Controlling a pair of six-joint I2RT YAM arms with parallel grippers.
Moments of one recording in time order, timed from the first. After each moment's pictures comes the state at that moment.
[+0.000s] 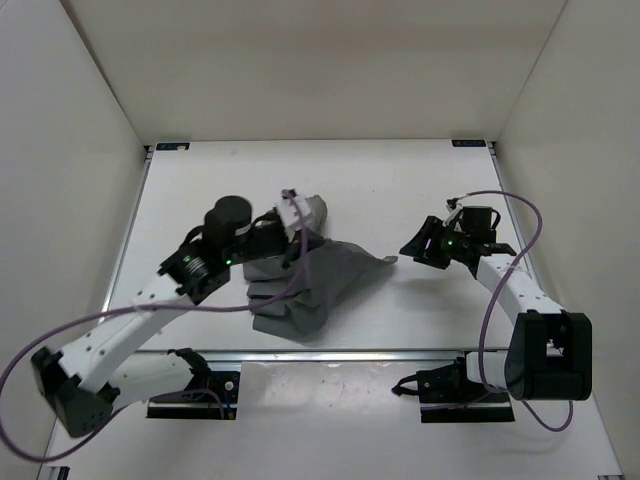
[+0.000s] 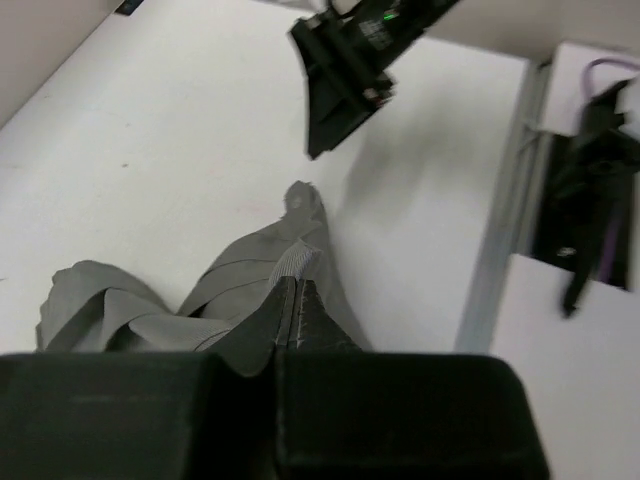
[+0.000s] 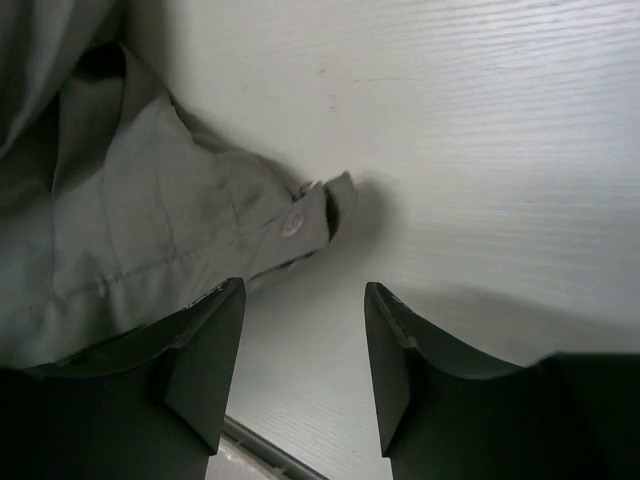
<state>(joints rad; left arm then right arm) -0.77 1.11 1.08 -0.23 0.38 0.16 -0.01 1.24 0.70 -0.28 -0.51 0.44</state>
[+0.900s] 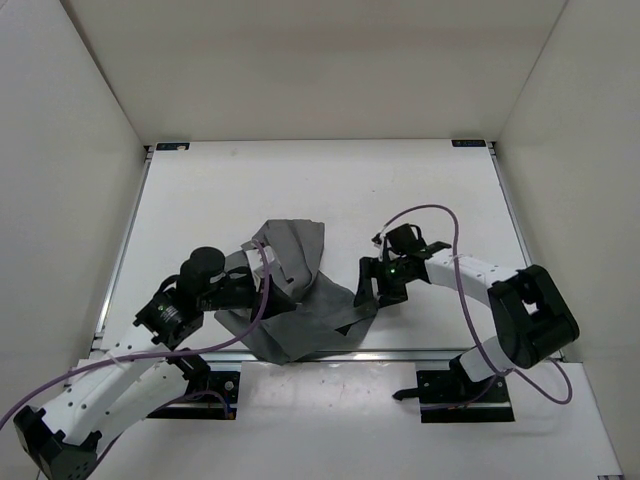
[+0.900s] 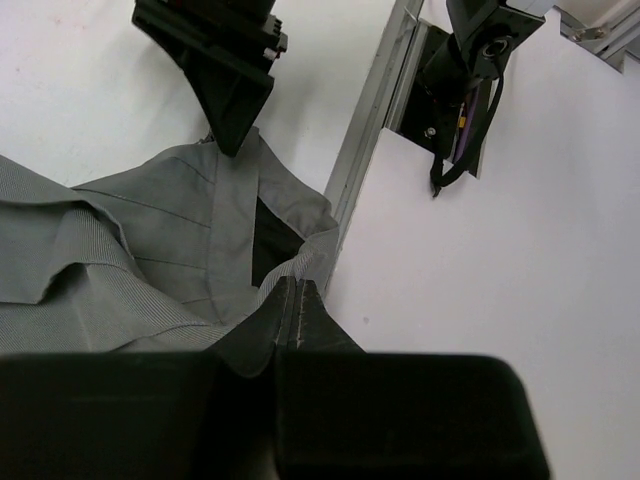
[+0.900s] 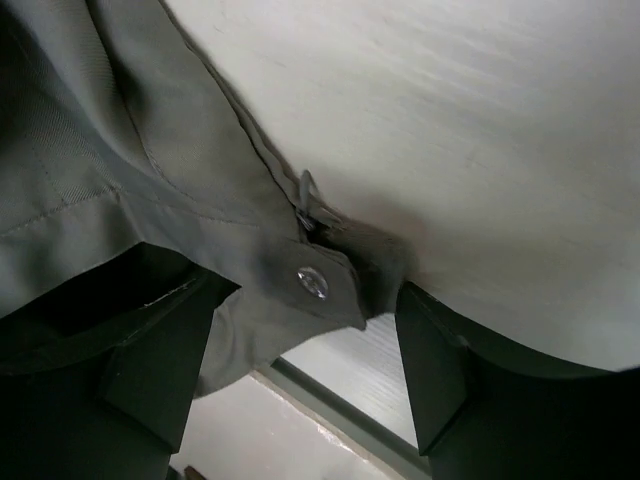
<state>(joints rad) -0.67 0.67 0.65 -0.38 0.64 -0.07 0.46 1.47 0.73 -0.43 -0.46 0.42</state>
